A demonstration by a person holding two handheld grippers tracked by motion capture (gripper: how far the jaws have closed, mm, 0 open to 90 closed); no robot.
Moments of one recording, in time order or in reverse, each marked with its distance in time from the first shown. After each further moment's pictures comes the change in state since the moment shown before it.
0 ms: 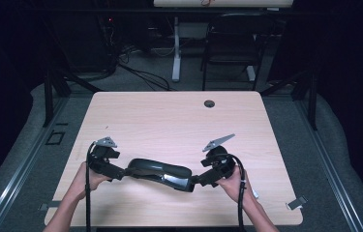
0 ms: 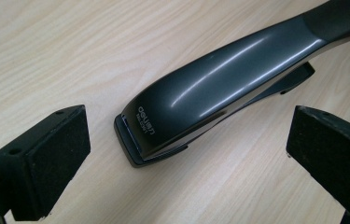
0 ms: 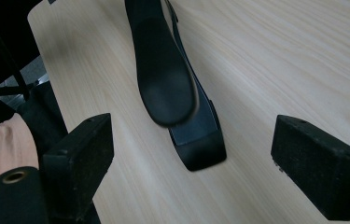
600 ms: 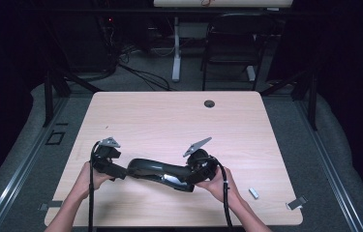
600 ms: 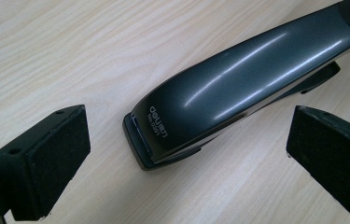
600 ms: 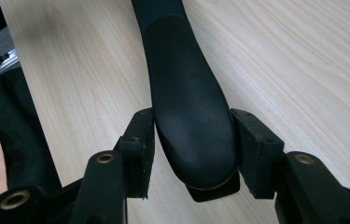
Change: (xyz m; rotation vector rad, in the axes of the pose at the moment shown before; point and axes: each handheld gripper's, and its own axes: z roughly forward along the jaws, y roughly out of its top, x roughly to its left) left arm 0.000 0.002 0.008 0.007 0.030 0.007; right arm 0.021 0.015 0.033 0.074 -0.074 -0.114
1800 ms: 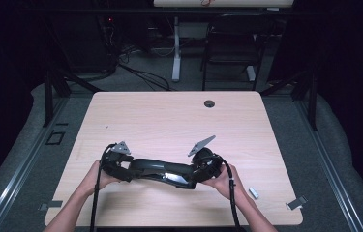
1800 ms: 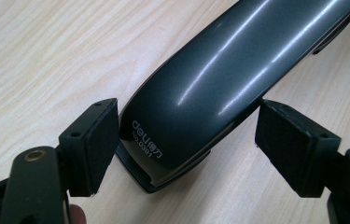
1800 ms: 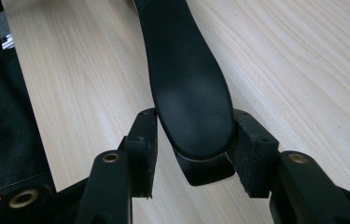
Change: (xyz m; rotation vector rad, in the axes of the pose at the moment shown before) left arm -0.002 -0.001 0.032 0.036 -0.035 0.177; right arm -0.014 -0.006 -0.007 0.023 0.008 -0.030
